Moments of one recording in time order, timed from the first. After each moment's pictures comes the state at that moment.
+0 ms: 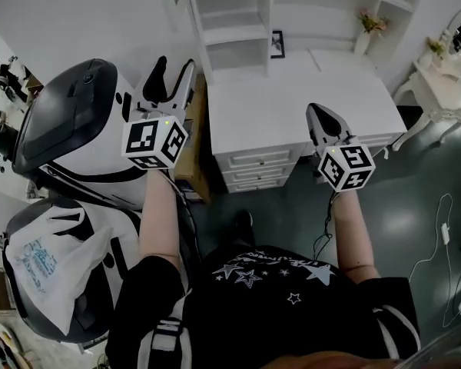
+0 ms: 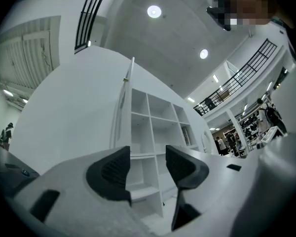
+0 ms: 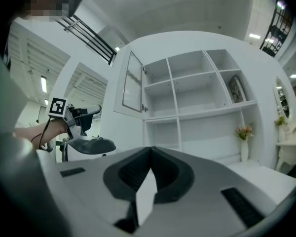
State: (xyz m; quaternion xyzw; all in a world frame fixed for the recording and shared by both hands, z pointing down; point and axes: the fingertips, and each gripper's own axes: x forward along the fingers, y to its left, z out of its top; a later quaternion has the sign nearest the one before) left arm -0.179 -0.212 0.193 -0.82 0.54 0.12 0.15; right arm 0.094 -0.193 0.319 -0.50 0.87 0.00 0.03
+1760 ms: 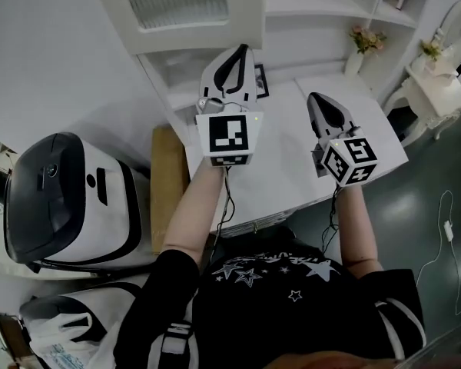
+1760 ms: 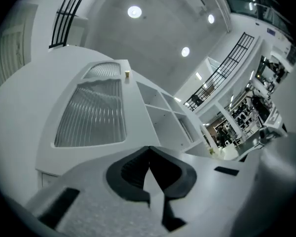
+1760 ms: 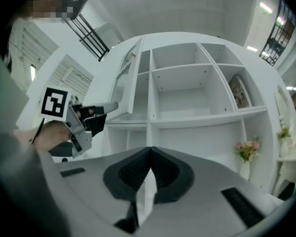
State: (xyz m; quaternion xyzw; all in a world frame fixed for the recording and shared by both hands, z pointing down) left arm 0.013 -0.471 0.150 -0.83 0.49 0.10 0.25; right arm 0.149 -0.443 0.266 -0.55 0.84 0.04 0.04
